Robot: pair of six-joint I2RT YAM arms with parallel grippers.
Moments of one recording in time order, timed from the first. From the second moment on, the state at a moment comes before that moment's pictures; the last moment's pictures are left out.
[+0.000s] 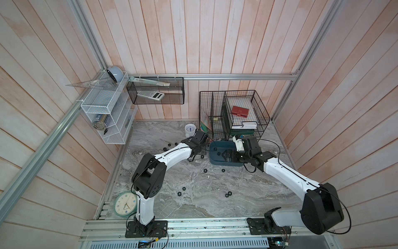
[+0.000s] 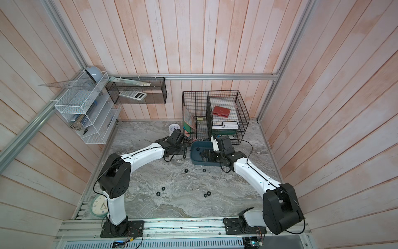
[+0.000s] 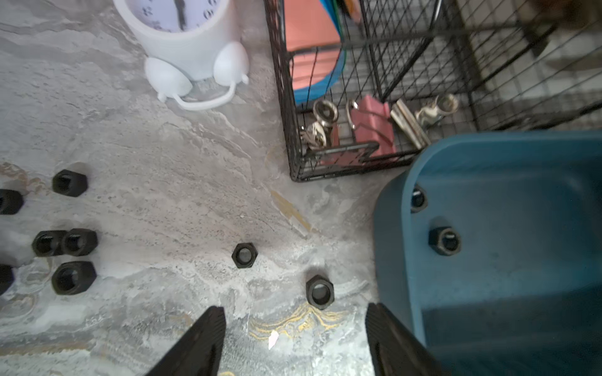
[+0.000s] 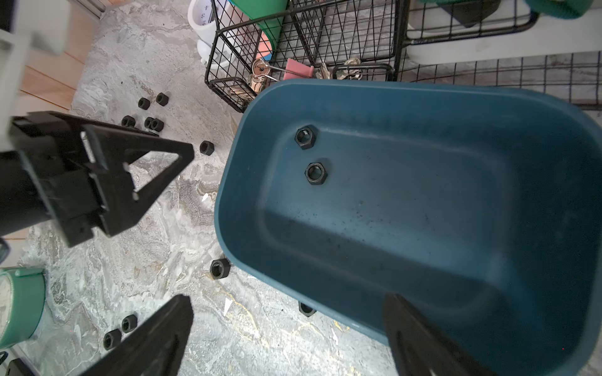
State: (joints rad) left arm -0.64 1.96 1.45 -0.48 -0.19 -0.45; right arm 0.42 1.36 0.92 -0.36 -0.21 0.37
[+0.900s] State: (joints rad) left arm -0.64 2.12 1.52 -0.50 -0.09 -0.42; right arm 0.42 1.36 0.92 -0.38 -0.17 0.36
